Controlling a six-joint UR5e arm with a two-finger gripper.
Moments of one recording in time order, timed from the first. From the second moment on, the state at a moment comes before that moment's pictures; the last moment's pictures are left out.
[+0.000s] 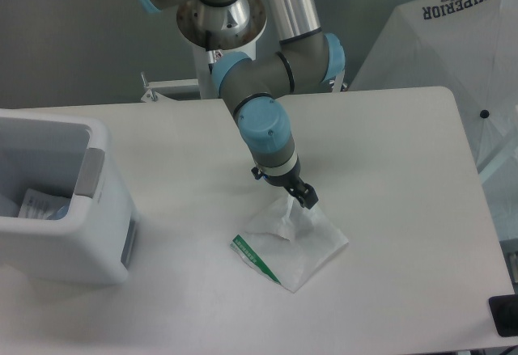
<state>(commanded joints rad) 2.43 -1.96 -1.93 -0.80 1.78 1.23</state>
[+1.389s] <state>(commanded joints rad) 2.42 -2.03 -1.84 -0.76 1.84 1.14</state>
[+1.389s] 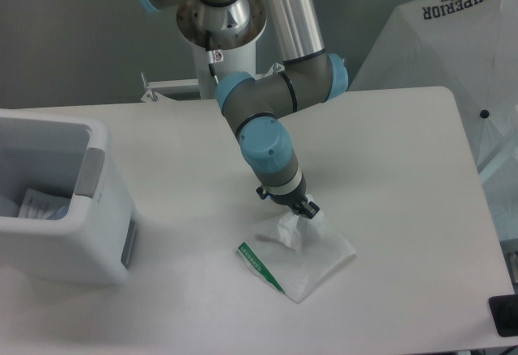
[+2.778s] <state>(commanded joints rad) 2.46 -1.56 -1.73 -0.79 0.83 0.59</state>
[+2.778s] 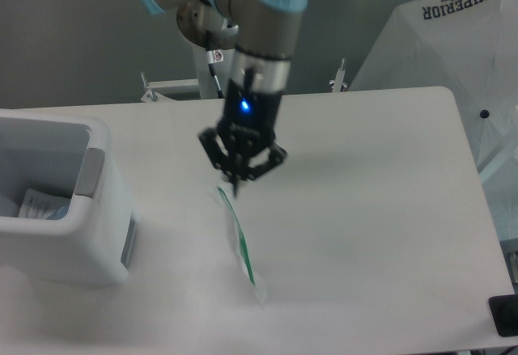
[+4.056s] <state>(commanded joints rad) 2.27 -1.50 -1.77 -0.81 0.67 1.02</state>
